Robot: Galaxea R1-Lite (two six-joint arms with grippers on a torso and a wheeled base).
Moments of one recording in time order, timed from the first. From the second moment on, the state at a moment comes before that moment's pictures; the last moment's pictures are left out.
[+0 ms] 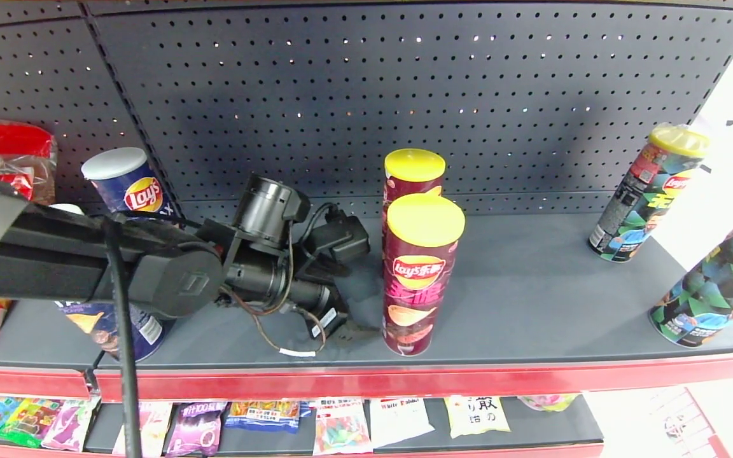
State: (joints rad) left arm -0.56 1.92 -1.15 -0.07 -0.35 0.52; right arm 0.00 0.00 0.00 0.00 0.03 0.00
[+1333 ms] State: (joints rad) left arm -0.30 0.39 -0.18 0.15 0.26 -0.23; right arm 0.00 0.00 0.00 0.00 0.03 0.00
